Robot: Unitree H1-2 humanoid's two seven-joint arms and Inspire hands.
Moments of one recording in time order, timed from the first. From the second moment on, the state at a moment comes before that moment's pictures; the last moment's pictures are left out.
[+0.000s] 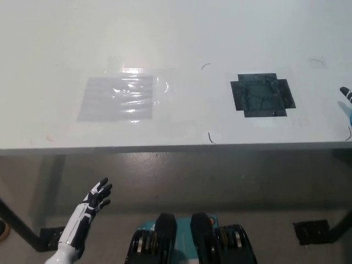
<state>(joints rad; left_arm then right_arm) -0.04 0.20 -0.02 0.24 -0.01 -0.25 -0.14 -0.90 -0.38 -0.33 1.41 0.26 -0.31 0.00</state>
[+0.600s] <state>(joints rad) -0.04 0.20 -0.01 0.25 -0.01 -0.25 -0.14 -1.00 -0.13 -0.28 1.41 0.26 -0.33 -0.01</state>
